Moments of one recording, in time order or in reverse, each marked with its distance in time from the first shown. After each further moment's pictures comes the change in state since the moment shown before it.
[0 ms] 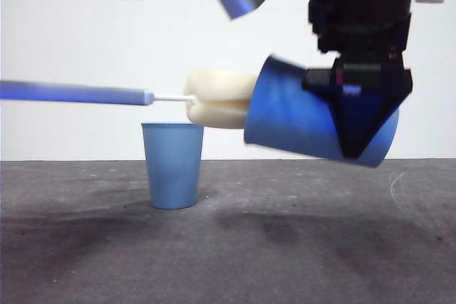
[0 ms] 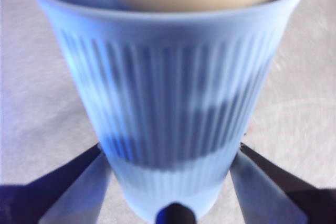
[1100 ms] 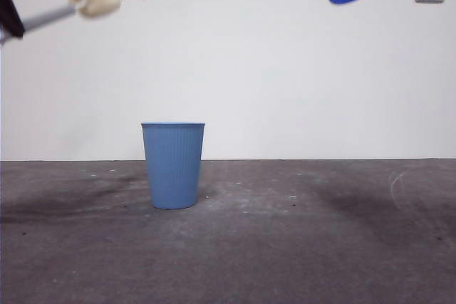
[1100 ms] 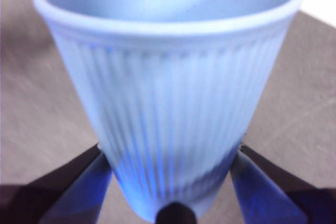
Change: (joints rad) left arm 0.573 -0.097 -0.084 0.509 0.300 -0.444; right arm -0.065 -0.452 0.000 0.236 -0.094 0.332
